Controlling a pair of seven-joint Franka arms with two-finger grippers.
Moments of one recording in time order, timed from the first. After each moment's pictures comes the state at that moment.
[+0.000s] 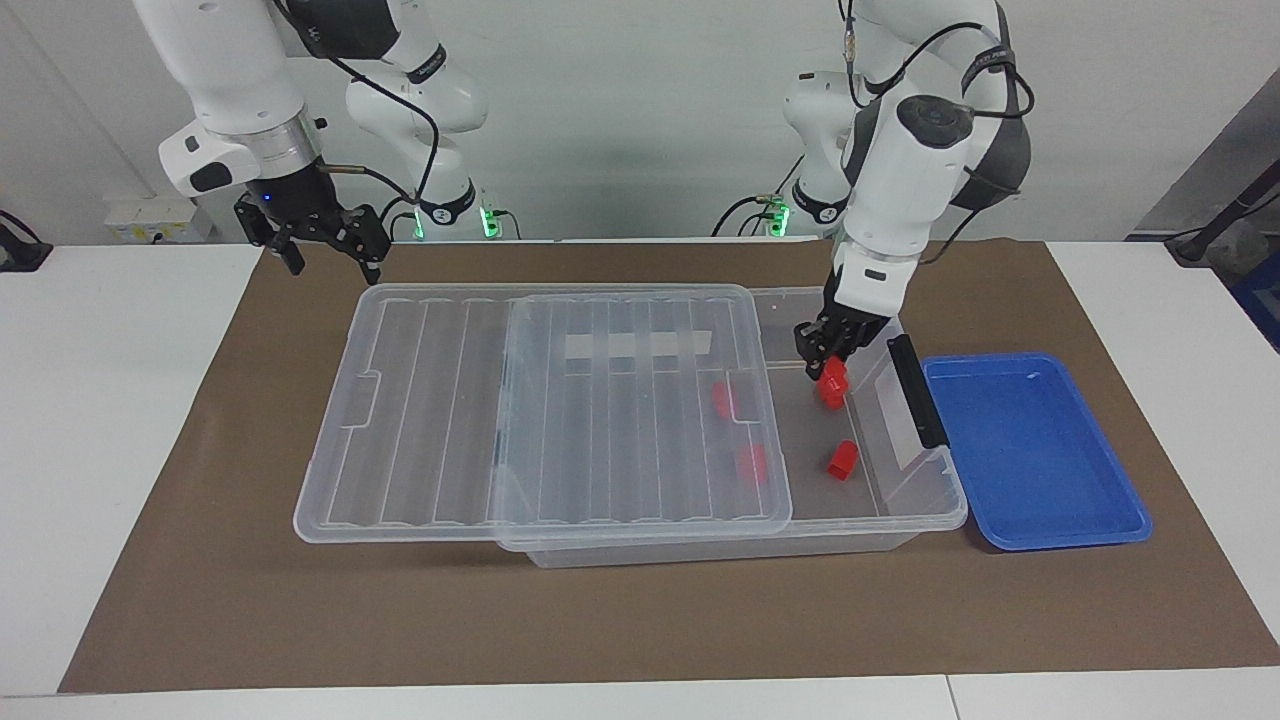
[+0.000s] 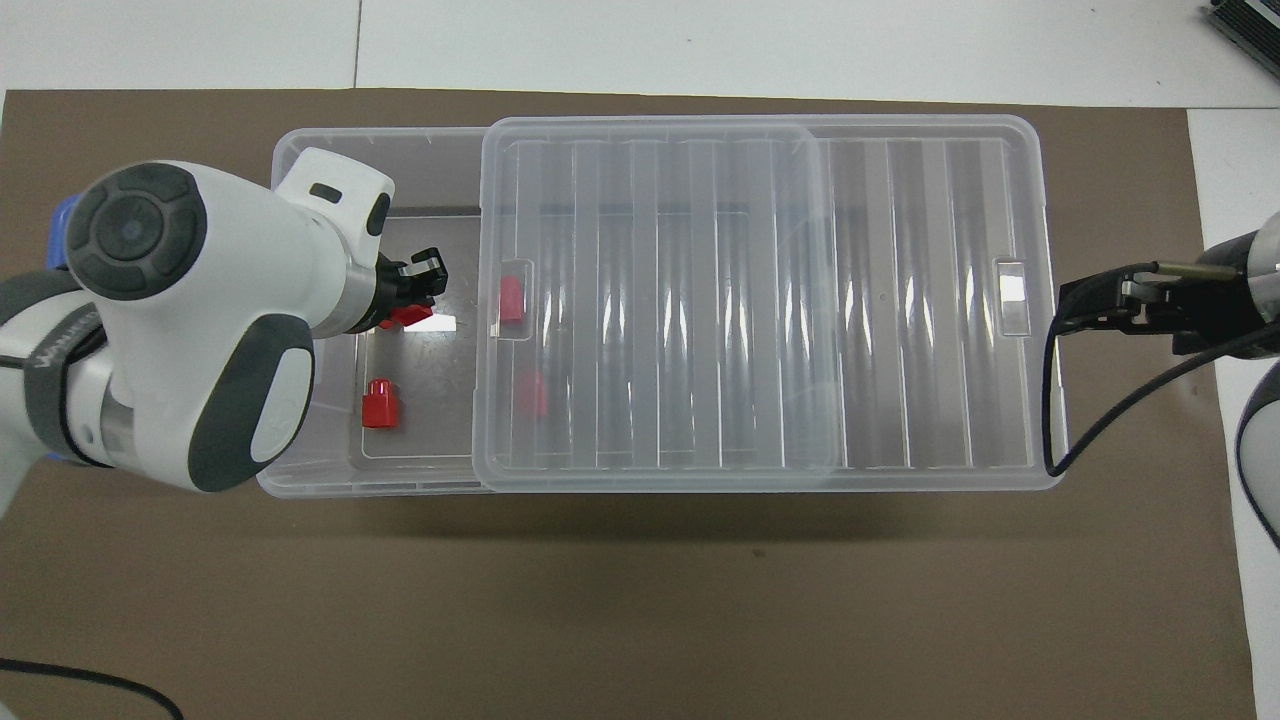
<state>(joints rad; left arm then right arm) -0.25 0.10 -0.12 -1.87 -0.01 2.13 -0.68 0.00 -0.04 0.06 -1.62 -0.03 1.61 0.25</state>
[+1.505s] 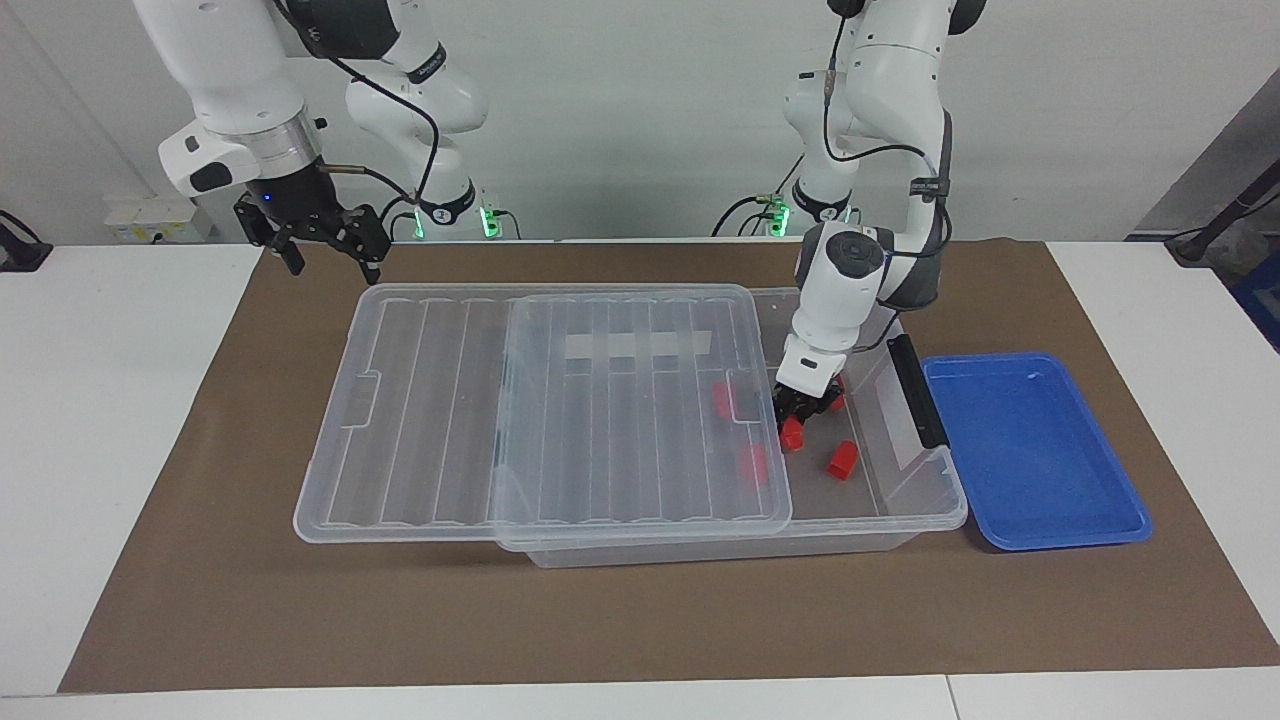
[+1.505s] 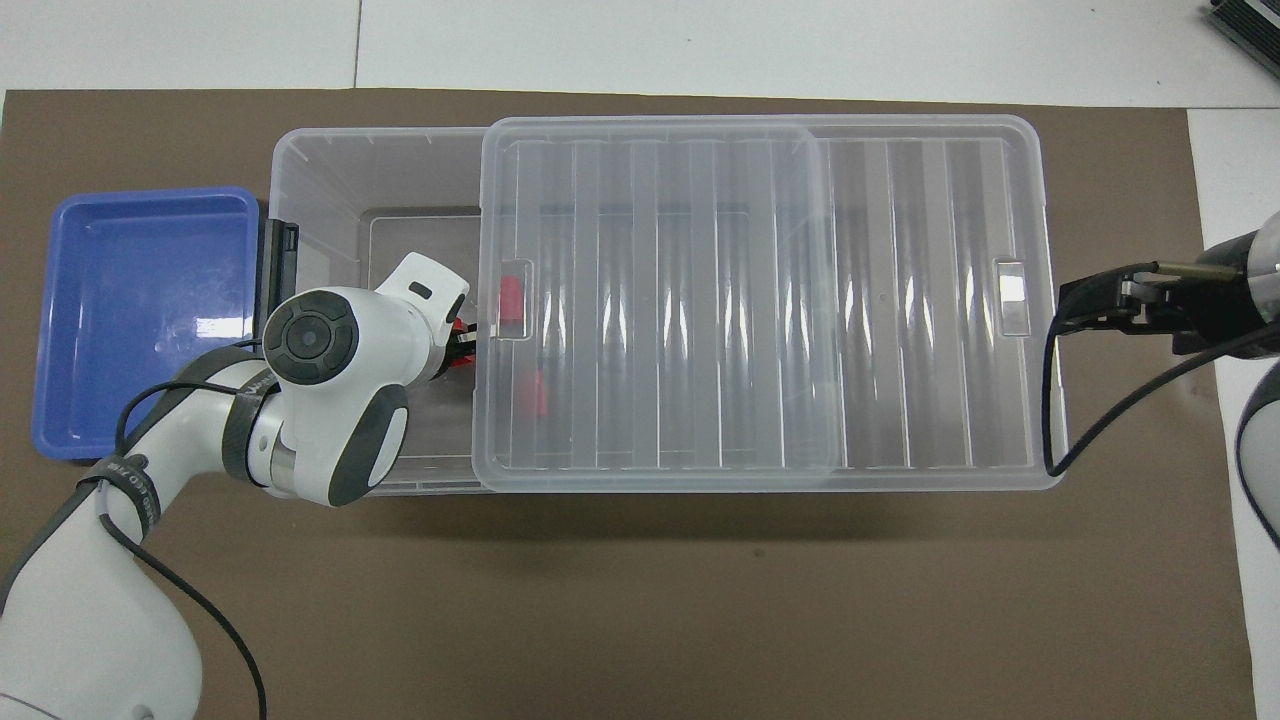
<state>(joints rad) -0.27 0.25 -0.11 -2.11 0.02 2.53 -0.57 0.00 -0.04 0.06 -1.62 -0.03 1.61 0.25</state>
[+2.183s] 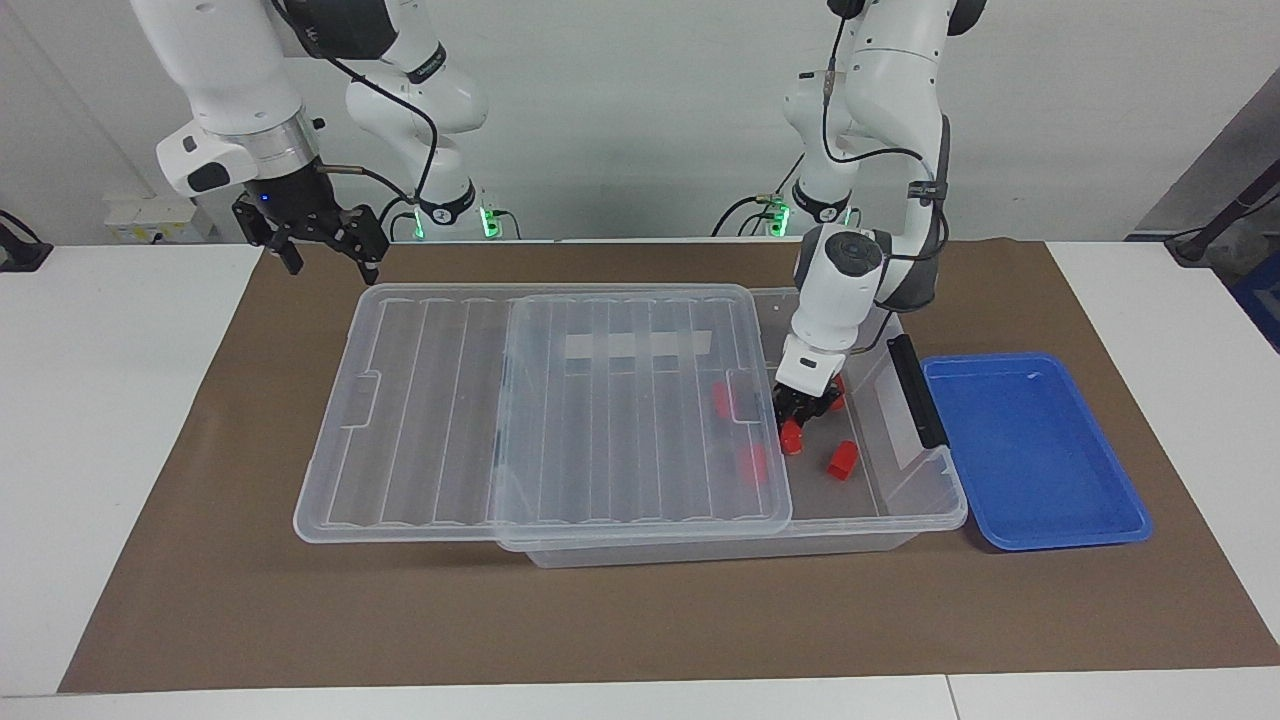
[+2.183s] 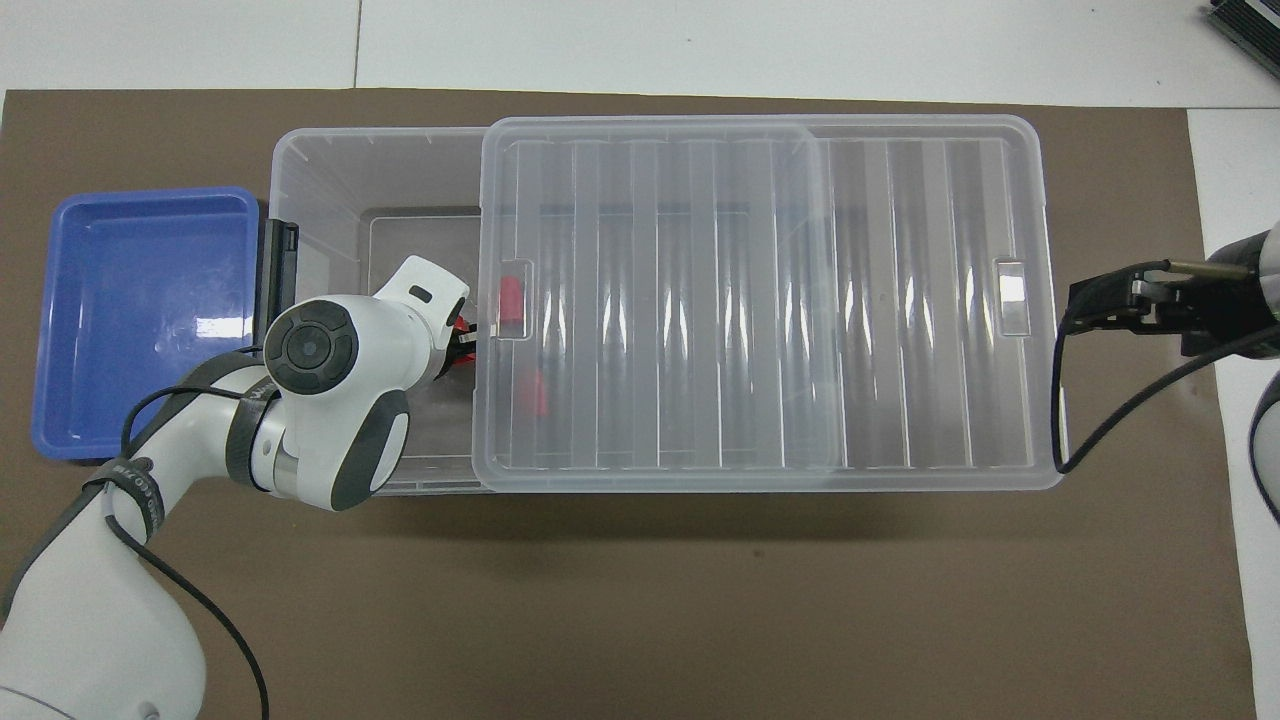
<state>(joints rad) -0.27 0.25 -0.11 -2.13 0.02 2.58 -0.57 -0.02 -0.04 0.06 -1.62 -0.03 1.60 0.25</state>
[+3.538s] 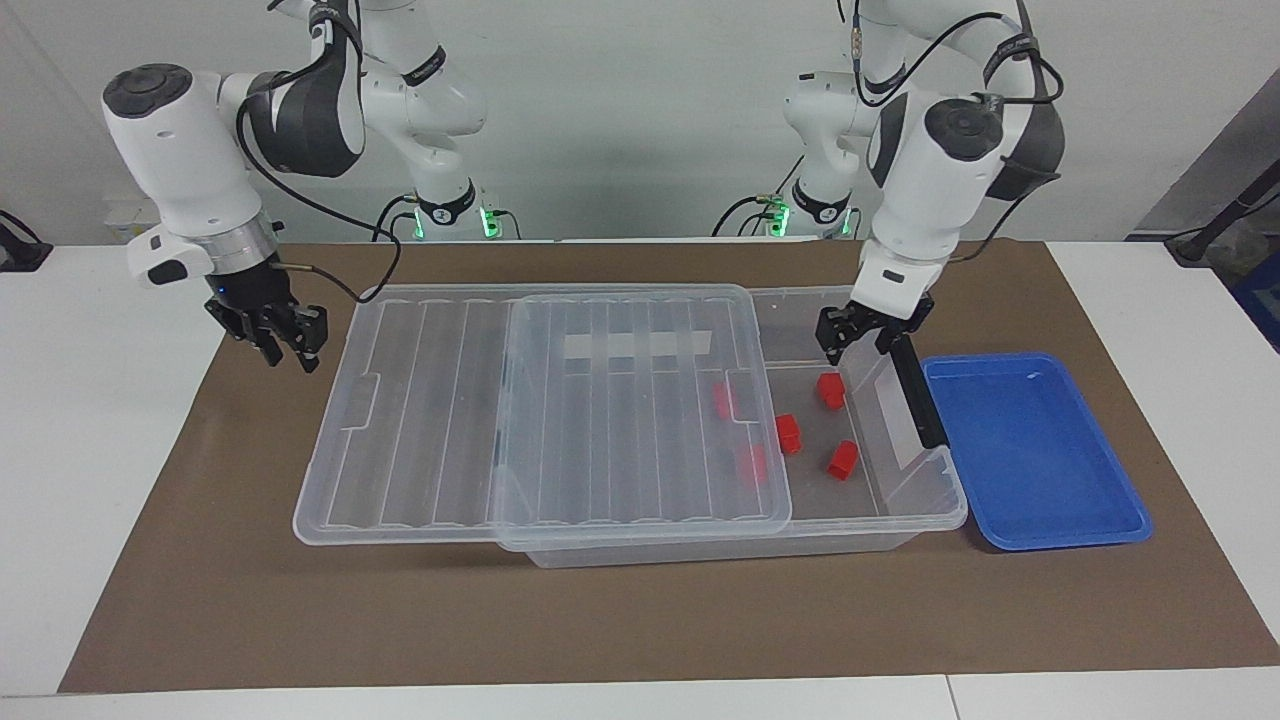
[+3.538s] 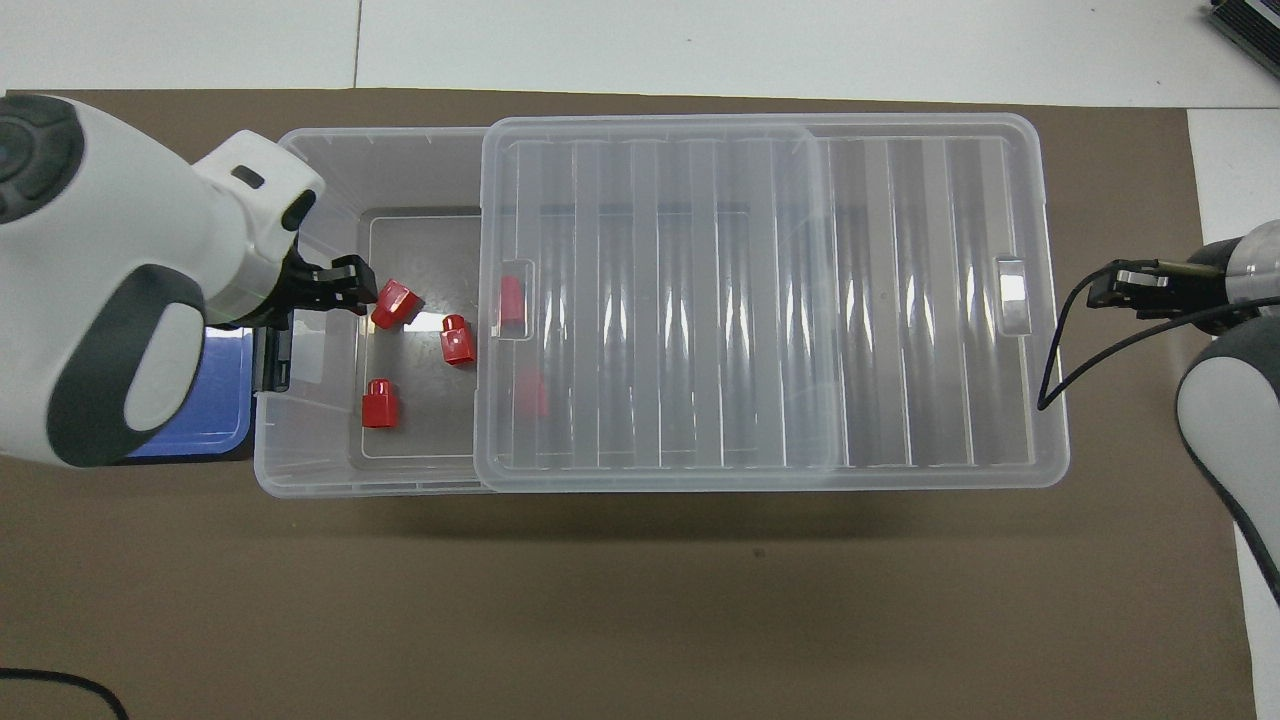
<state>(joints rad) -0.17 0.08 -0.09 -1.71 0.03 1.83 -0.38 -0.15 -0.01 0.05 -1.90 -0.03 2.05 0.15</state>
